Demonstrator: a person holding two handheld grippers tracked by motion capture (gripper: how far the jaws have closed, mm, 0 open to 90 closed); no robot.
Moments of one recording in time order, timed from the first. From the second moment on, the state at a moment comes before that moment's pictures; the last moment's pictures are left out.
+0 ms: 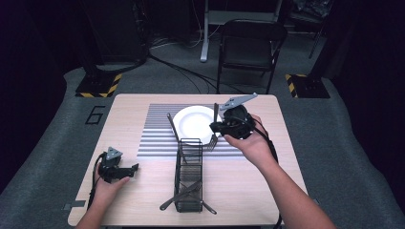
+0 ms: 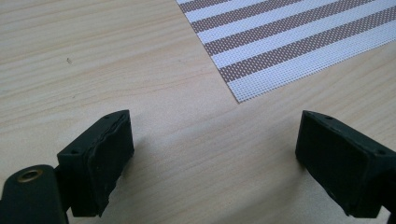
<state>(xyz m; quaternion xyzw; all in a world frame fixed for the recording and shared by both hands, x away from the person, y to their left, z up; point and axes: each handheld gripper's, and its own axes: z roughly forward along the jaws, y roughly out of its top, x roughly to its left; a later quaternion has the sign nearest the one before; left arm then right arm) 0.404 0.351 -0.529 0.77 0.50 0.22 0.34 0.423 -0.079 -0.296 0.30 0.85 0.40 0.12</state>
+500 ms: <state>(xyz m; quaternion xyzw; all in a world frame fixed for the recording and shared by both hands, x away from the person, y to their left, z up) 0.404 0.351 -0.529 0.77 0.50 0.22 0.34 0.437 -0.096 -0.319 0.33 0.85 0.39 0.15</state>
